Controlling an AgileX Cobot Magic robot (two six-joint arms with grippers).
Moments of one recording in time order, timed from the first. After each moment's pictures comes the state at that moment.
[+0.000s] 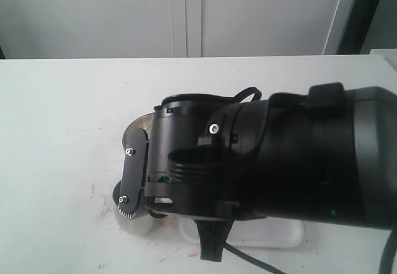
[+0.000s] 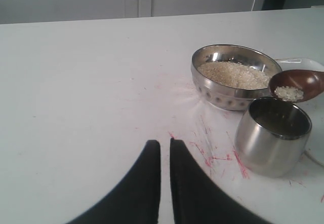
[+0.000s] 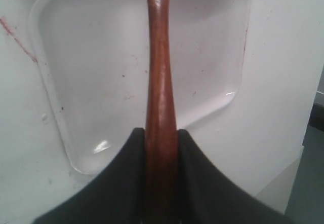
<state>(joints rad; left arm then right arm) -0.19 0.00 0.01 -0.16 0.08 -0.02 1.03 1.63 -1.14 -0.69 1.12 0.05</state>
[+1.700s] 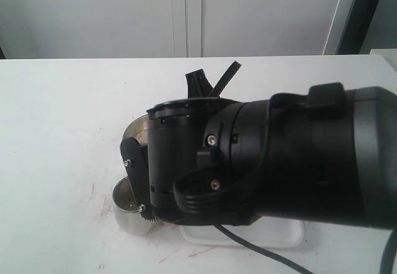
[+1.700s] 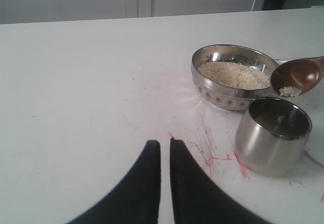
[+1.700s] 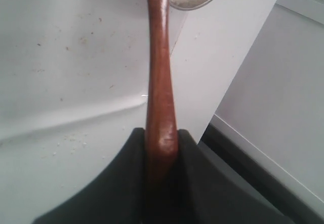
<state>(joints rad) -0.19 0.00 0.01 -0.16 0.08 -0.02 1.03 1.63 -1.14 -0.91 1.12 -0.24</state>
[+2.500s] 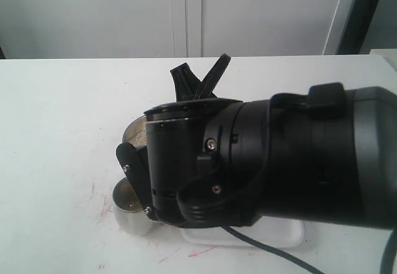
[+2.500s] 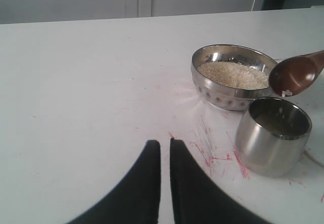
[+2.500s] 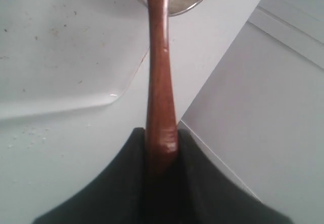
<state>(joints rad) -0.19 0.00 0.01 -0.16 0.08 -0.02 1.03 1.63 -1.14 -0.99 1.09 -0.35</state>
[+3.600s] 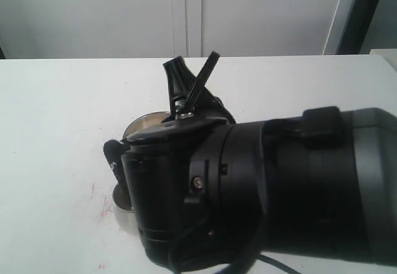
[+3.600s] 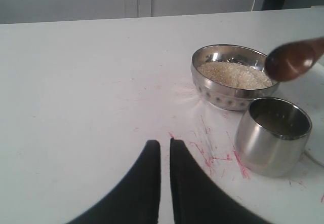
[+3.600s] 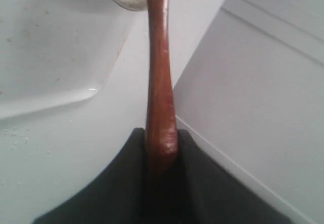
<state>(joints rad) -0.19 0.00 0.01 -0.16 0.08 -0.02 1.09 1.63 -1.14 -1.09 1.15 -0.20</state>
